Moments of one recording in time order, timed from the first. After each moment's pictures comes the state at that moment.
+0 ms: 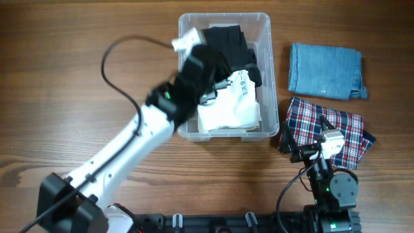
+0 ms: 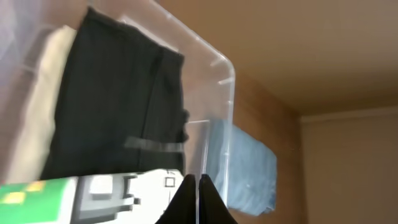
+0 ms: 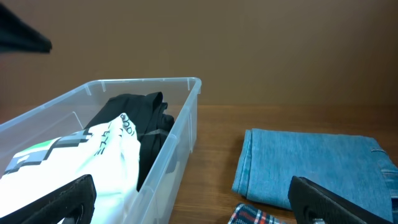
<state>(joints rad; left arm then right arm) -0.62 1.57 1.32 -0.31 -0.09 -1.00 0.08 0.02 0.01 0.00 -0.08 0.07</state>
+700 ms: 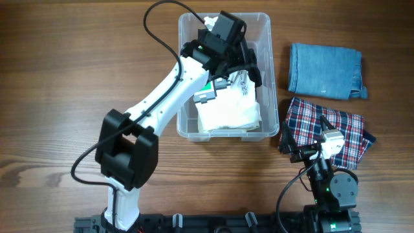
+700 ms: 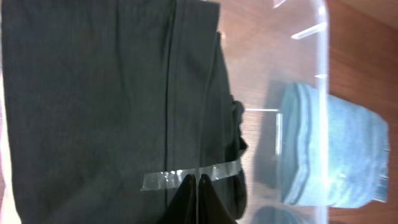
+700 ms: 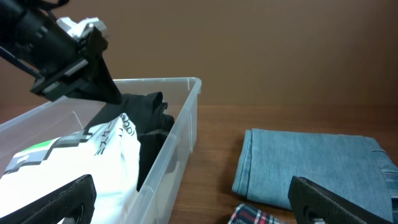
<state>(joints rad) -0.60 2.06 1.78 -0.61 -0.01 -0.75 0.08 0.02 0.01 0.00 -0.08 0.07</state>
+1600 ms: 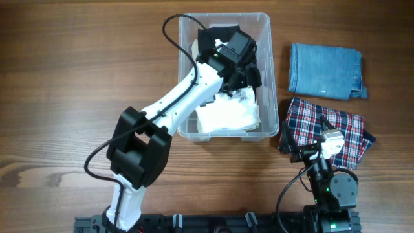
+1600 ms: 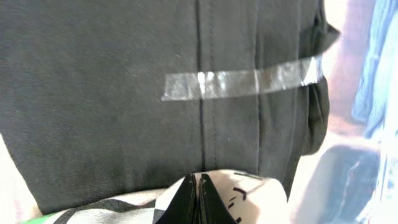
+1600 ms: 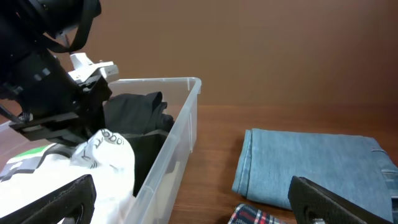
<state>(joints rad) -0.68 2.11 1.78 -0.84 -0.03 -0.67 0.08 0.02 0.01 0.00 -0.08 0.07</state>
